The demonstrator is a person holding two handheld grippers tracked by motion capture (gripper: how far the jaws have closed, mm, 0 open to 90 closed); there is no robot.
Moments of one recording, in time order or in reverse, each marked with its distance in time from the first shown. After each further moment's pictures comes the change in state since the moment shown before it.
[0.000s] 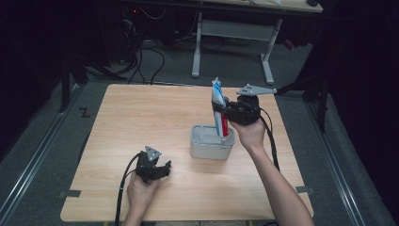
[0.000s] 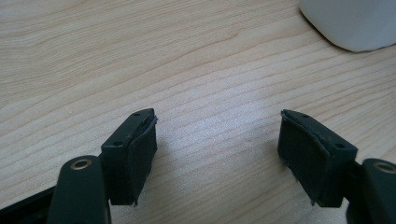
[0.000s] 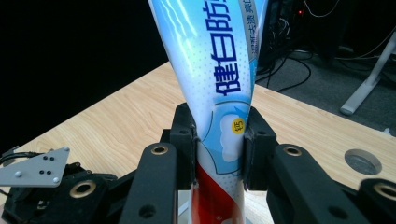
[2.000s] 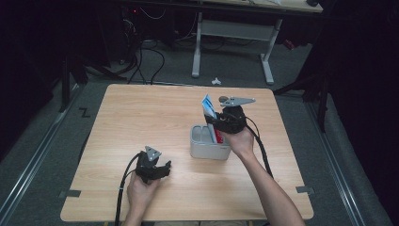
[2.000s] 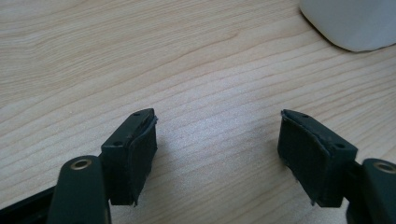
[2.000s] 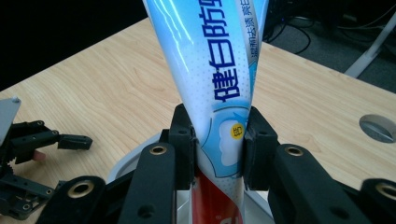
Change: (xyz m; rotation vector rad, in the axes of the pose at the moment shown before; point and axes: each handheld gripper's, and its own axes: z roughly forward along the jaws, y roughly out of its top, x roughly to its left) left arm 0.000 0.000 0.000 0.001 0.001 0.001; right arm 0.001 -0.037 0.044 0.141 -0.033 -0.047
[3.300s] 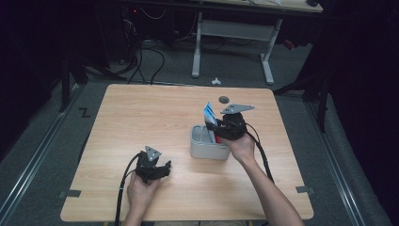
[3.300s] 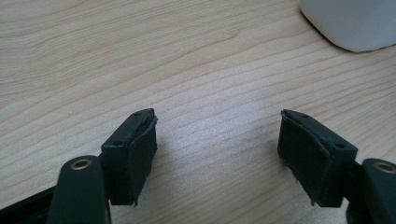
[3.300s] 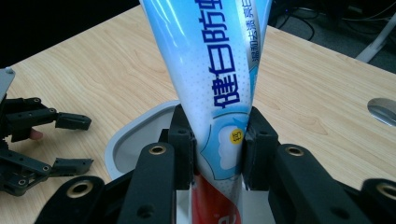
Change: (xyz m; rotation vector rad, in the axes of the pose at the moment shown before) left arm 0.000 0.000 0.000 0.000 0.000 0.000; right arm 0.002 -0.020 0.002 0.029 0.005 -0.016
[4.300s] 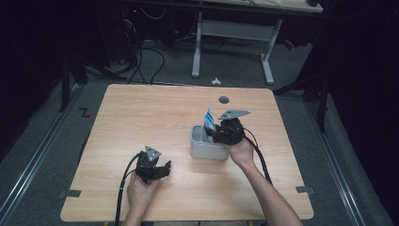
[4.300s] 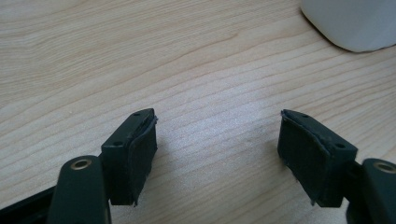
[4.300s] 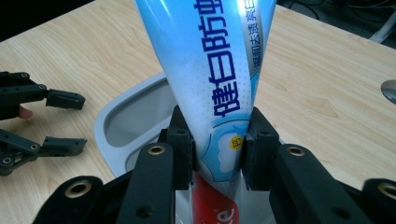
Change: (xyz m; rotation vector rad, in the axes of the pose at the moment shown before) left arm 0.000 0.000 0.000 -0.001 0.000 0.000; right arm 0.002 -0.017 0.012 0.052 0.001 -0.012
